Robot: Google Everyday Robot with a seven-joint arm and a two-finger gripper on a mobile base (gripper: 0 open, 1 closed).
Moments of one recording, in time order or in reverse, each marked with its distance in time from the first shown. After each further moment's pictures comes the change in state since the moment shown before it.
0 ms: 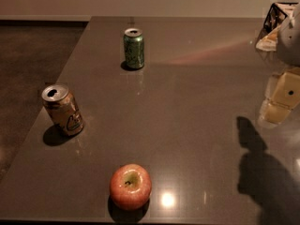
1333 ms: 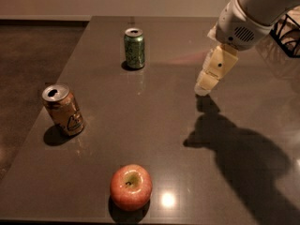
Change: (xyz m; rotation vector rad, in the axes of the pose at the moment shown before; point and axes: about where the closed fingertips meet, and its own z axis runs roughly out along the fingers) arm -0.097 -0.058 0.051 -0.049 -0.206 0.071
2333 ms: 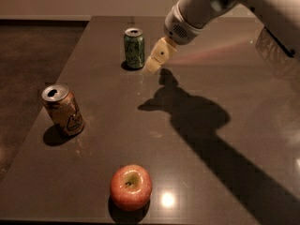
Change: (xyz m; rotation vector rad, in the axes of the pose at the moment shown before) arm -0.099 -0.058 0.087 0.037 -0.162 0.080
